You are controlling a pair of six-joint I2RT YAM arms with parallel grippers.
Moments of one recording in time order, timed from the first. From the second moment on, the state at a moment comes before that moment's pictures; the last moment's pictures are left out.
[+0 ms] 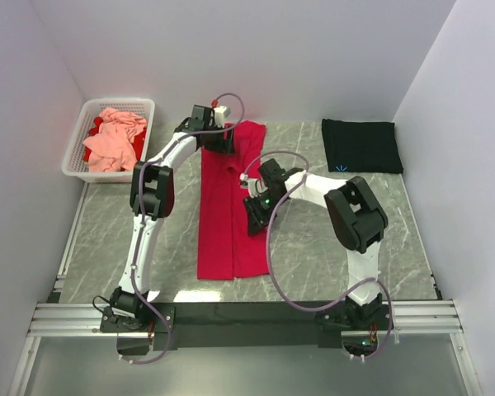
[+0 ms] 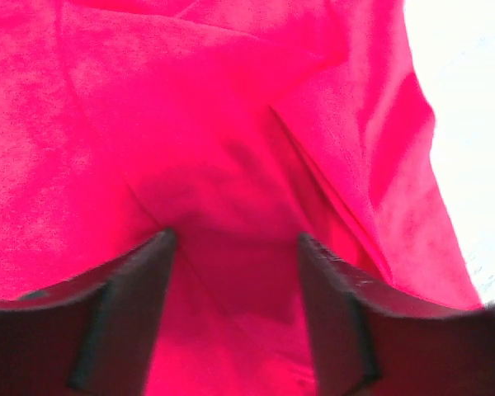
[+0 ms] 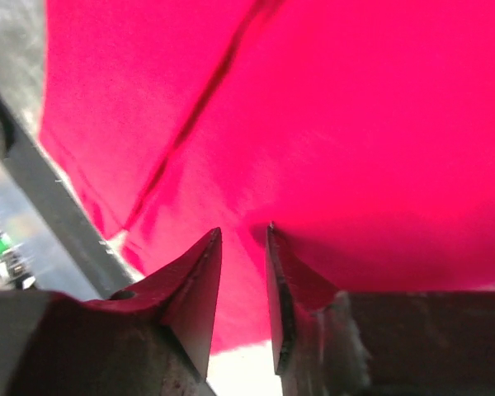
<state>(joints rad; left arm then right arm) -0.28 2.59 2.29 -0.47 0.33 -0.06 0.57 2.01 1.31 -0.59 -0.66 0.03</state>
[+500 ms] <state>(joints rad) -0.09 1.63 1.44 -0.25 0.64 0.10 0.59 1.37 1.05 -0.60 -0.43 -0.30</state>
